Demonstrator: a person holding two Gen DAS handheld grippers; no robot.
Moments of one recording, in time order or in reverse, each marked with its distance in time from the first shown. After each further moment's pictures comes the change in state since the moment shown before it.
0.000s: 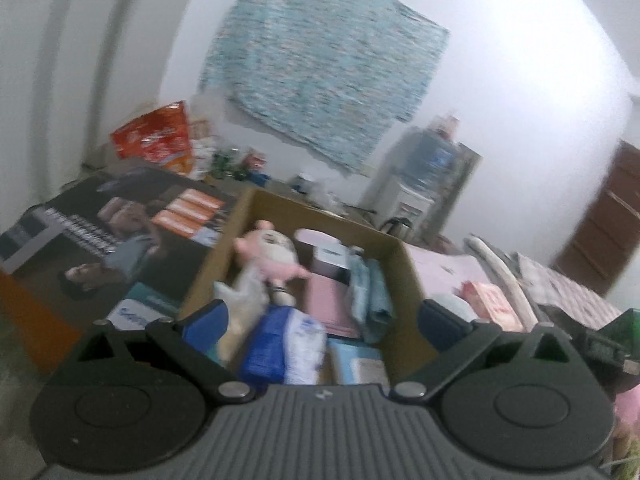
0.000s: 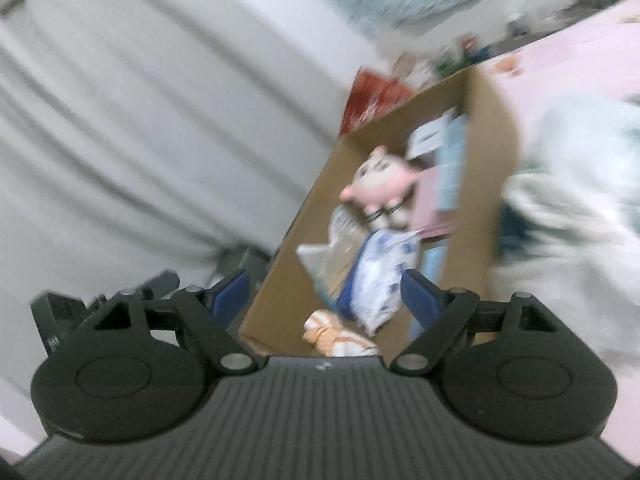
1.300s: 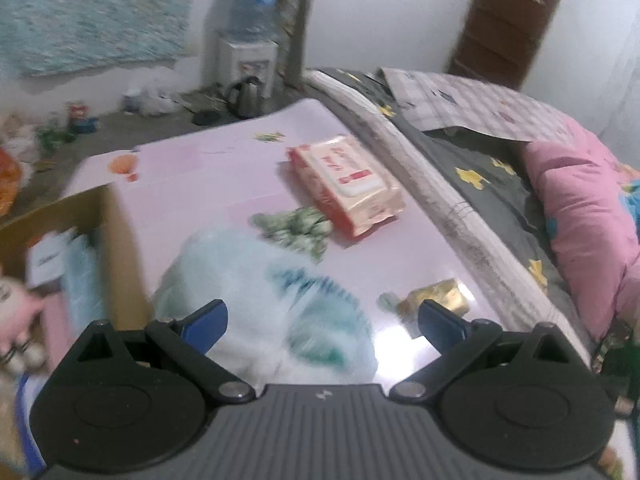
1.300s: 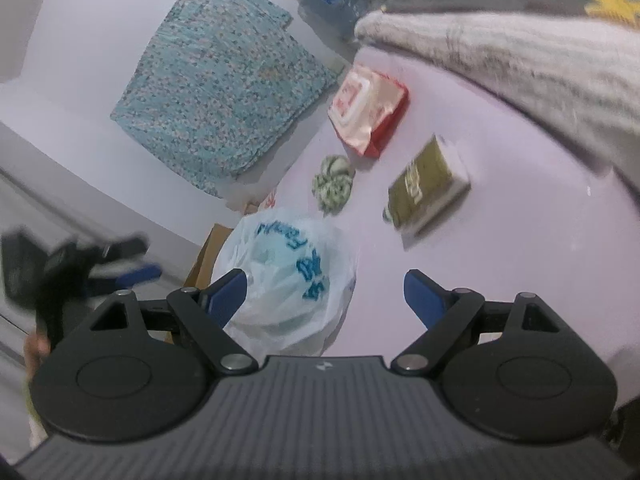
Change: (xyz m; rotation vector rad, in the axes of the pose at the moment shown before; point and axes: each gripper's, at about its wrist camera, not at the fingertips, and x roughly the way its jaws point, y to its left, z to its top) left arm 0.217 -0.289 -0.005 0.457 0.489 -0.242; right arm -0.201 -0.188 -0.086 0.326 -0.442 -0.303
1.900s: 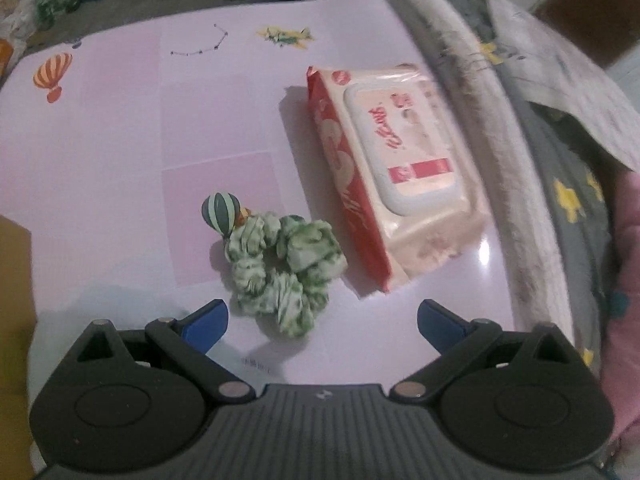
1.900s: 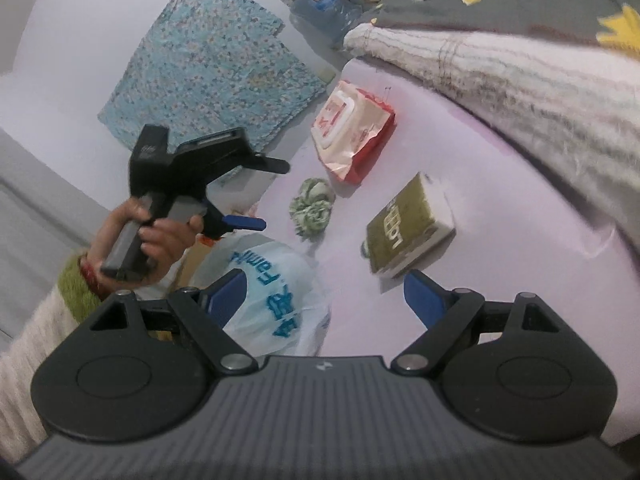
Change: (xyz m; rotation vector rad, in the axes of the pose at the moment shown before) left arm 0.223 0.022 0.098 -0.263 0.361 0.049; right arm 0.021 -0.011 0.026 -0.039 -0.019 -0.059
